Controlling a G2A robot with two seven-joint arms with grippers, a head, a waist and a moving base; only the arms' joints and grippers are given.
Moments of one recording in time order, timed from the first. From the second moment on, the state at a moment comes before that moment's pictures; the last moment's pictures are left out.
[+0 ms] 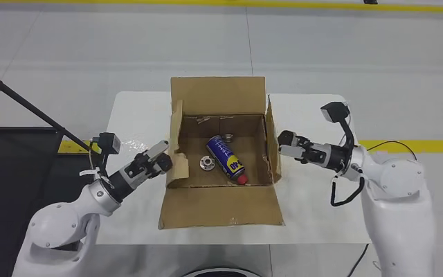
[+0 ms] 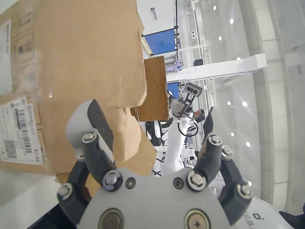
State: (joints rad) left arm 1.59 -1.19 -1.72 -2.14 -0.22 0.15 -0.73; right arm -1.03 -1.15 1.49 -1.72 0.16 -0.30 1.20
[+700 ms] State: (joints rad) left arm 1.56 -1.18 -1.58 -2.09 -0.19 0.20 -0.70; right arm -0.99 -1.15 1.27 -1.70 0.00 -0.38 1.07
